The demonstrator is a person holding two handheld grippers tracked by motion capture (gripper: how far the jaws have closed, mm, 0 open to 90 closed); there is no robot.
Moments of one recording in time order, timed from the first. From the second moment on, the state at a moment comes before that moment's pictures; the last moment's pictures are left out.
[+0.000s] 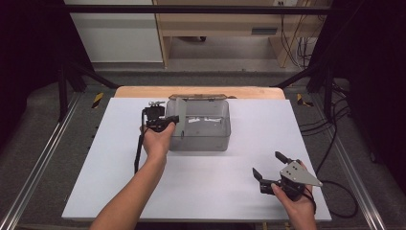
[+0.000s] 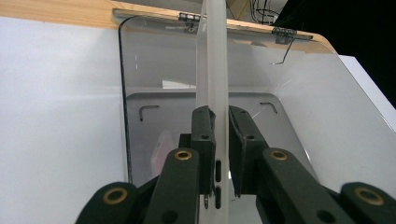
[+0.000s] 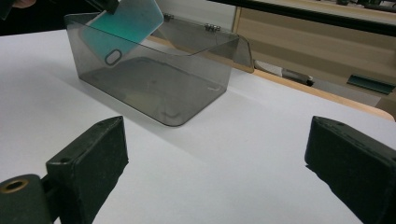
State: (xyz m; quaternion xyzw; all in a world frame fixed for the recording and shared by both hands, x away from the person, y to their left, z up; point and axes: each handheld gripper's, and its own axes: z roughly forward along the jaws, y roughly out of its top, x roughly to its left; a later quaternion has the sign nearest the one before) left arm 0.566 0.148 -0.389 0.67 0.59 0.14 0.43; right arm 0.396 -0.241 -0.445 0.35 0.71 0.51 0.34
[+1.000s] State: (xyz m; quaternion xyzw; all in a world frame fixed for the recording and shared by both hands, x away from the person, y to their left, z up) left arm 0.570 0.143 -0.402 0.69 0.59 0.14 0.40; right arm 0.398 -0.238 -0.447 0.36 0.72 0.50 0.33
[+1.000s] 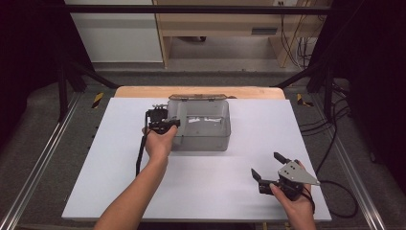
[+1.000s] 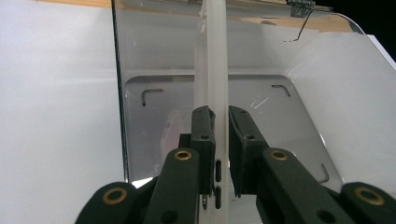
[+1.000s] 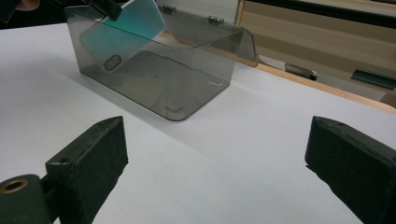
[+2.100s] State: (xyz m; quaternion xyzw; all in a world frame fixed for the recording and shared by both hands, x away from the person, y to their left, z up) left arm 0.586 0.152 -0.407 0.68 0.61 0.15 0.38; right arm 0.400 -0.236 -0.452 0.37 0.73 0.49 0.31
